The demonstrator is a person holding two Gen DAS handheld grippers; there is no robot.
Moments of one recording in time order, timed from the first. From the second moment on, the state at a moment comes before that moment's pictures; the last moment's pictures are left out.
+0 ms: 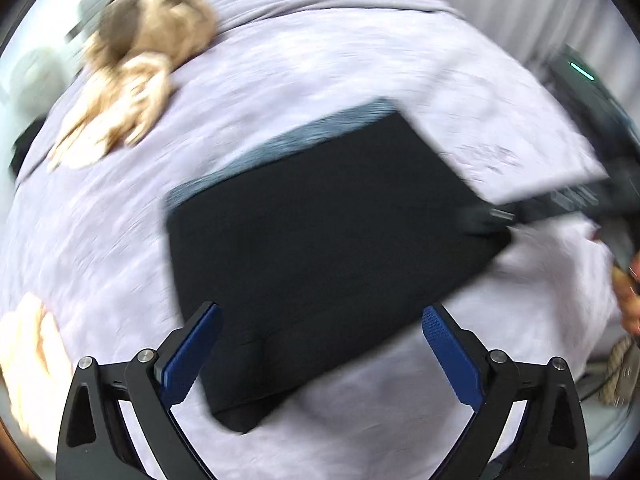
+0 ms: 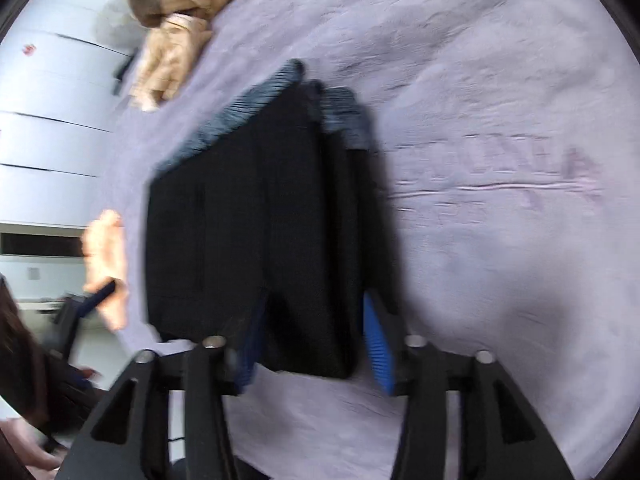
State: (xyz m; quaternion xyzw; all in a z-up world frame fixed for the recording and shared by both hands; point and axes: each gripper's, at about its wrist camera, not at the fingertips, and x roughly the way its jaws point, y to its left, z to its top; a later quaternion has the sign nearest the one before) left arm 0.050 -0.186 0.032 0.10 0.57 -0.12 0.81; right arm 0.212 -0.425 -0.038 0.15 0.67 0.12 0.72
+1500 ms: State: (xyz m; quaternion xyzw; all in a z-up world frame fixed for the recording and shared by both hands) left arm 0.021 -0.049 0.007 0.05 0.65 -0.08 0.76; right arm 0.128 -0.300 -0.007 0.18 0.68 0.05 0.71
